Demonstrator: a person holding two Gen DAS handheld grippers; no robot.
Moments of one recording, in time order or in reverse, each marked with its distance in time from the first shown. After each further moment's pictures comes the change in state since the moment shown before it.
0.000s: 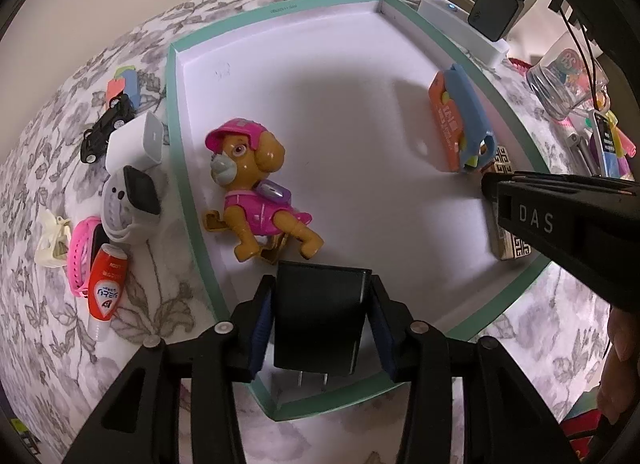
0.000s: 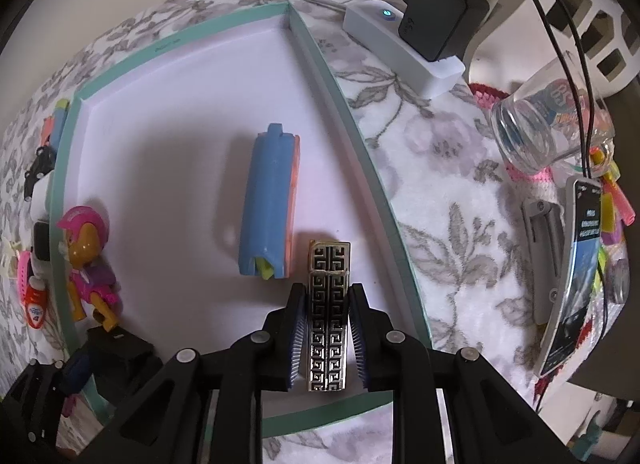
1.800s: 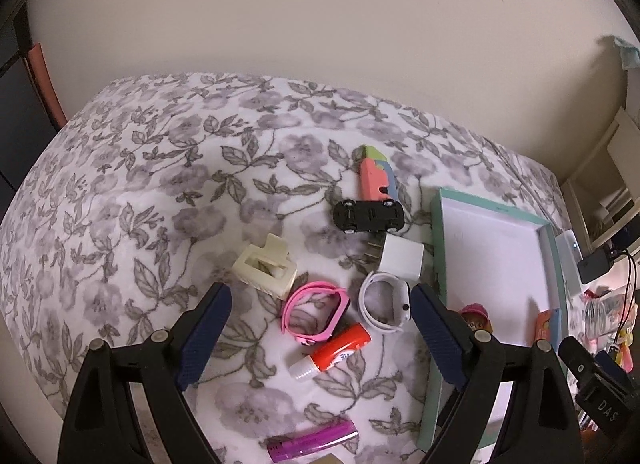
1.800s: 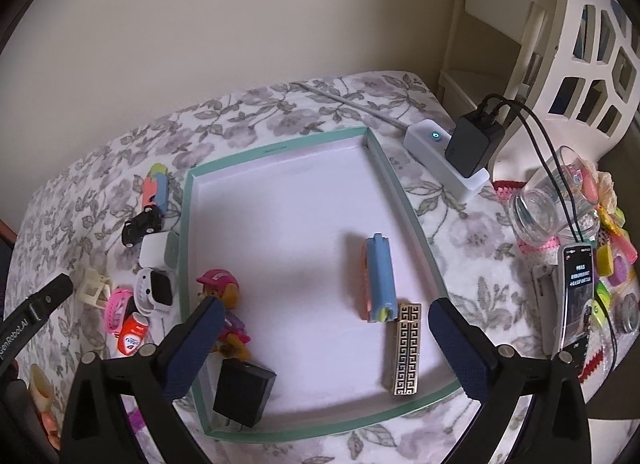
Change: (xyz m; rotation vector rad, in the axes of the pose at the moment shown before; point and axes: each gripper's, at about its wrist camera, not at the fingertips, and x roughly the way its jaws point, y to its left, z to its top) left arm -0.096 0.180 -0.016 -0.563 -0.301 0.159; right arm -0.089 0.035 -0.001 -0.021 -0.300 0.163
